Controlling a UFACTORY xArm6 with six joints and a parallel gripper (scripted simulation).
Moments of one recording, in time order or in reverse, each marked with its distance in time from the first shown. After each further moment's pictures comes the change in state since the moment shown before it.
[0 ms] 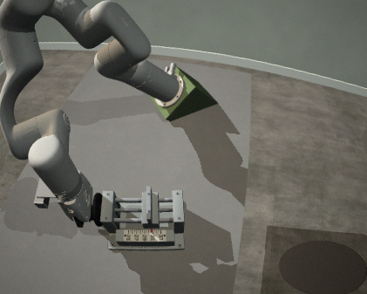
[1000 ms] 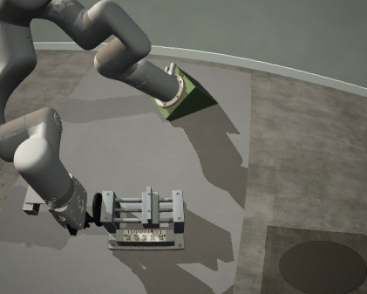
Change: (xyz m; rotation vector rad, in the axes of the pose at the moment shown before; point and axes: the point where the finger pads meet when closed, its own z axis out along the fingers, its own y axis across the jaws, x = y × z) arm 0.000 -0.033 -0.036 0.007 -0.001 0.001
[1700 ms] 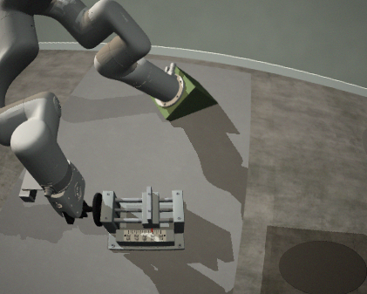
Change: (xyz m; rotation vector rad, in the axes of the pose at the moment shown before) arm 0.000 0.019 -0.024 -0.001 0.000 0.000
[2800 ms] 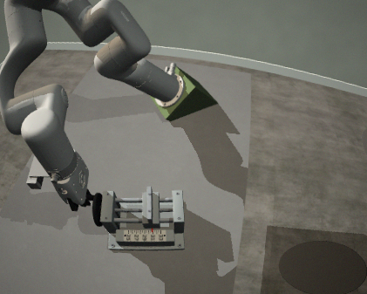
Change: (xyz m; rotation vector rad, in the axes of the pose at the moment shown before) arm 0.000 0.038 0.012 -0.004 0.001 -0.001
